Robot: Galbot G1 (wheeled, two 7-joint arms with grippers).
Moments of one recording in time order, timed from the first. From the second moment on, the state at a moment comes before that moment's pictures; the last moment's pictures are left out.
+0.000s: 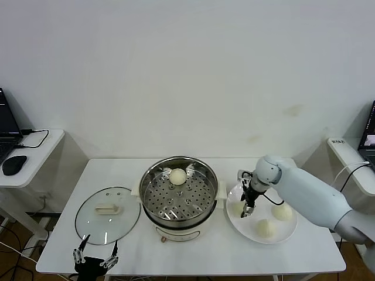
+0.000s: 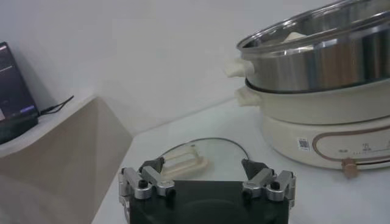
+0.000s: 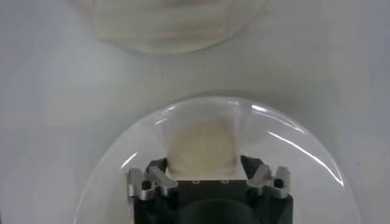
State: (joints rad) left arm 1.85 -1.48 -0.73 -2.12 0.18 0.05 0.09; right arm -0.11 0.90 -0.66 1.17 -0.08 -0.56 -1.18
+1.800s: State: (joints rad) left arm 1.85 -1.47 -0.74 -2.19 0.18 0.07 0.08; right arm 0.46 1.31 -1.01 1.17 0.30 -0.65 -1.25
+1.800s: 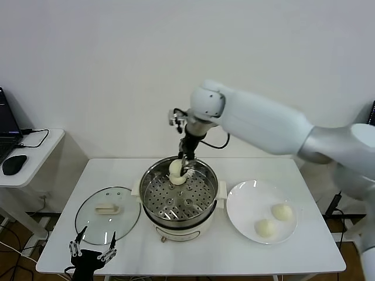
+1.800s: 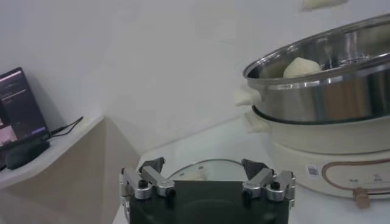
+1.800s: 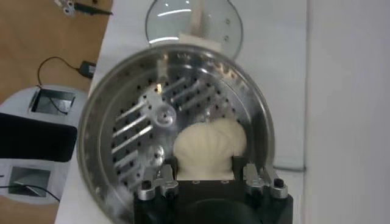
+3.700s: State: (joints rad) left arm 1.86 -1.49 -0.73 -2.19 0.18 0.07 0.09; right arm 0.34 1.24 -0.91 1.29 0.22 -0.64 -1.20
